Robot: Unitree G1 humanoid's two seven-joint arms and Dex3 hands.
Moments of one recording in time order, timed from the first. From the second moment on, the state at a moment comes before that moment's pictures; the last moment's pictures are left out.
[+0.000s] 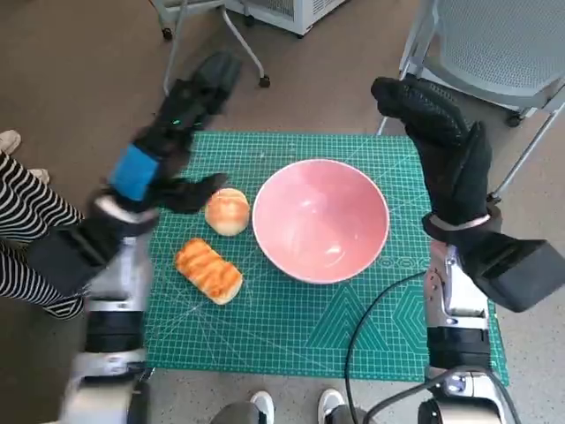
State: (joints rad) left arm -0.59 0.40 0.14 0.26 -0.22 -0.48 -0.59; right arm -0.65 -0.14 -0.12 0.38 0.26 -0.58 0.42
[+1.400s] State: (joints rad) left arm -0.37 0.90 -0.06 -0.18 0.13 -0.13 -0.88; right arm -0.65 -0.13 -0.15 0.40 0.30 -0.57 0.42
